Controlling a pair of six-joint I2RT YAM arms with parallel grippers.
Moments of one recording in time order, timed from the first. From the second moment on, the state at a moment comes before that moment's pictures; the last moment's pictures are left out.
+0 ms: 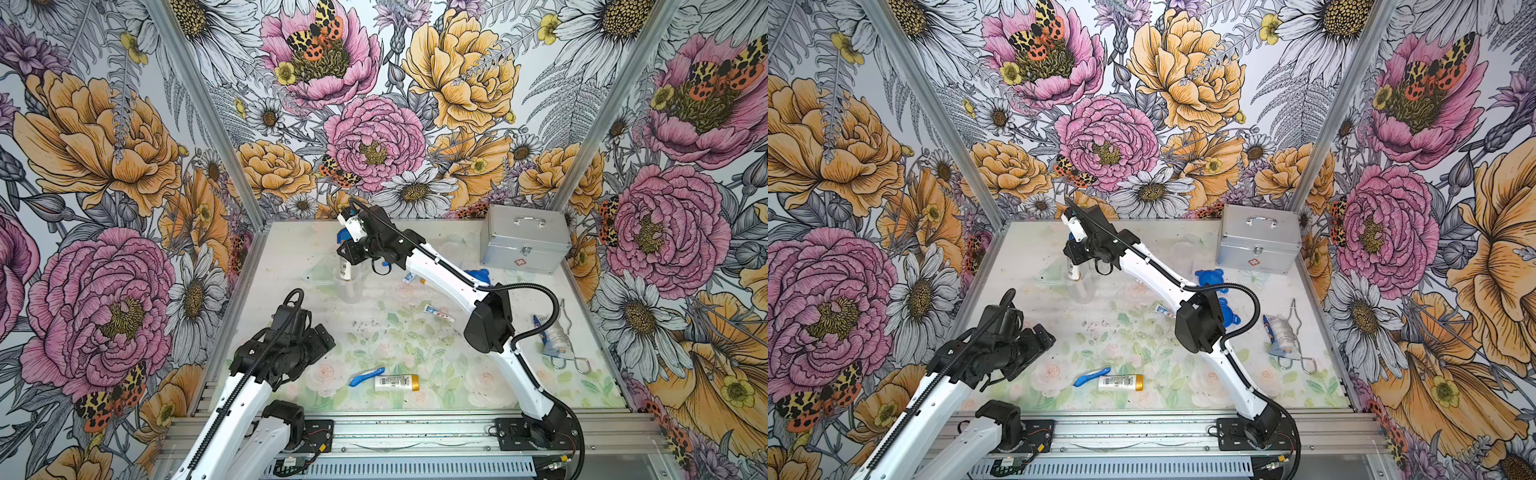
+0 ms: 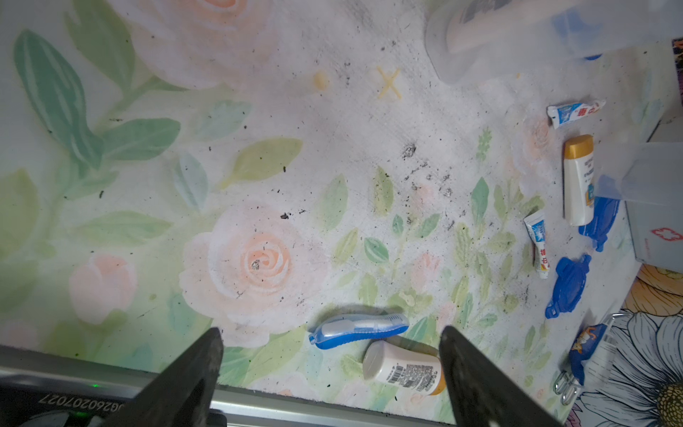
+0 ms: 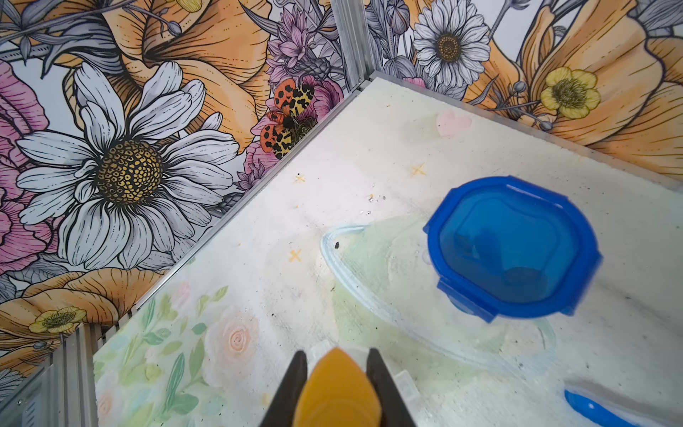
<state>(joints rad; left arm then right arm) -0.25 0.74 0.69 -1.10 0.08 -0.90 0.78 2.42 2.46 -0.64 -0.25 0.21</state>
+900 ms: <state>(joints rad) -0.25 0.84 0.74 -1.07 0.09 -0.83 0.81 2.43 2.47 -0.61 -0.23 0.16</state>
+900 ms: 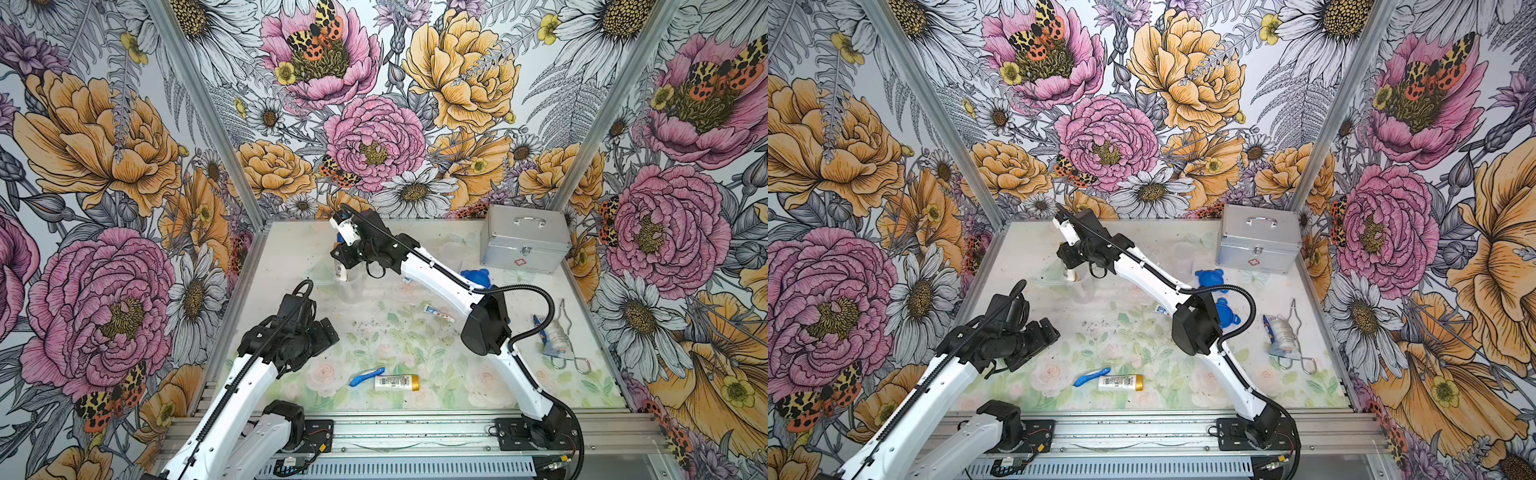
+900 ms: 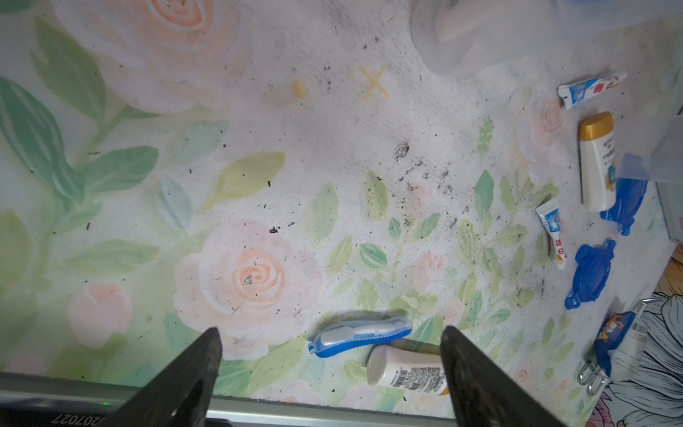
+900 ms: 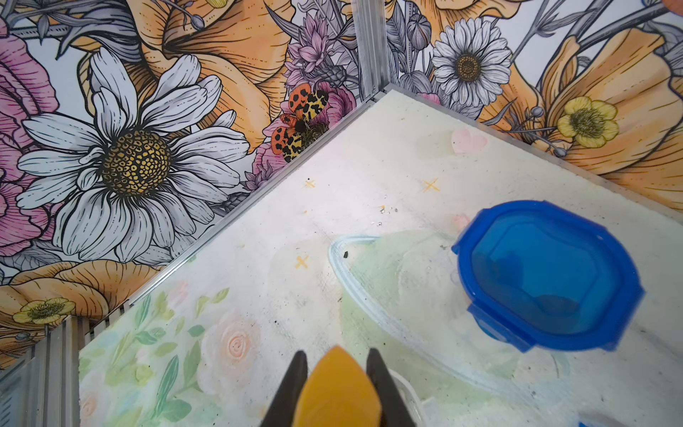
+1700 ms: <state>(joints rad) -0.26 0.83 0.74 -1.07 0.09 -0.83 0.81 2.43 2.47 -0.64 -0.22 0.16</state>
